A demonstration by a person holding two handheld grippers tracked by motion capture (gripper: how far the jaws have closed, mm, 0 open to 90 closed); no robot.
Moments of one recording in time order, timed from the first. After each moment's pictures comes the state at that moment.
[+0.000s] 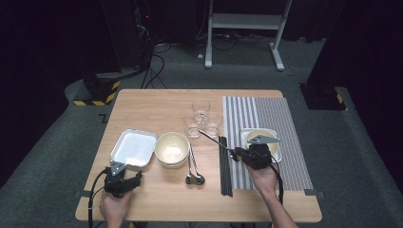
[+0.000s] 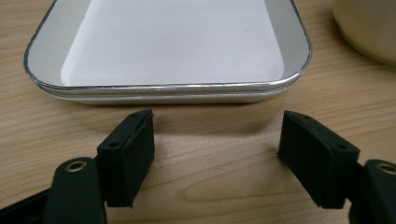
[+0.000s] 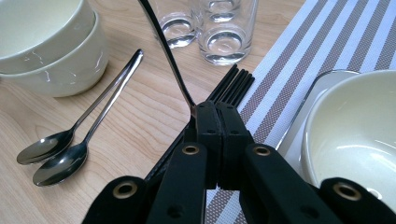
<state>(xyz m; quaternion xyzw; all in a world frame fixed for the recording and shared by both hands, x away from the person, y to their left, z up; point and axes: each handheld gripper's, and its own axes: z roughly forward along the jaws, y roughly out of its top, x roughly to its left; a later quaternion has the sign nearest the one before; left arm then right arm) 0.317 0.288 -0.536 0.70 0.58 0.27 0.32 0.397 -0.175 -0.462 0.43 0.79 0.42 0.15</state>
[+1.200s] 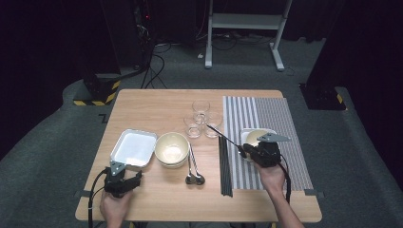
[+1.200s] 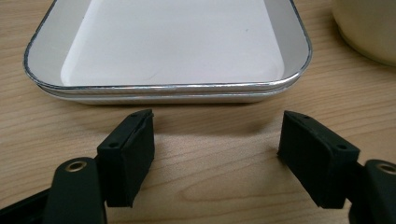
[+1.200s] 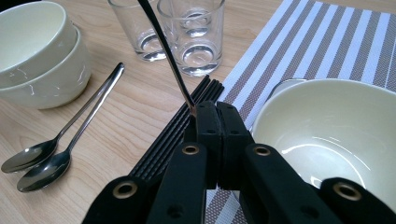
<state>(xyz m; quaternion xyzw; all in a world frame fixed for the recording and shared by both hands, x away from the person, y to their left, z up) 0.317 0.288 -0.536 0.70 0.58 0.27 0.32 0.395 -0.197 -0.449 0.44 0.77 0.42 0.17</state>
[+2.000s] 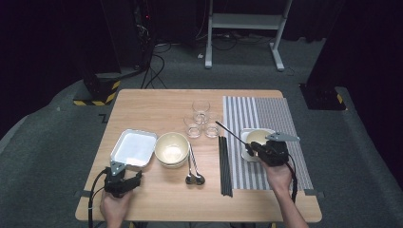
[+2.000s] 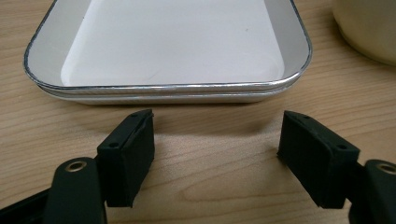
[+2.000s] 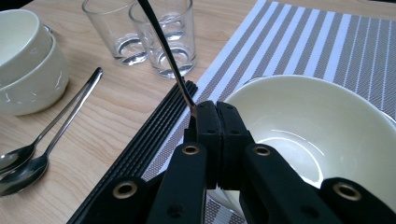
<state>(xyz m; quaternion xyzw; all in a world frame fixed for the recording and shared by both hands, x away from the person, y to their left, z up) 0.317 0.288 -0.536 0.70 0.58 0.27 0.32 0.397 -0.219 -0.446 0.46 0.76 0.42 0.19</state>
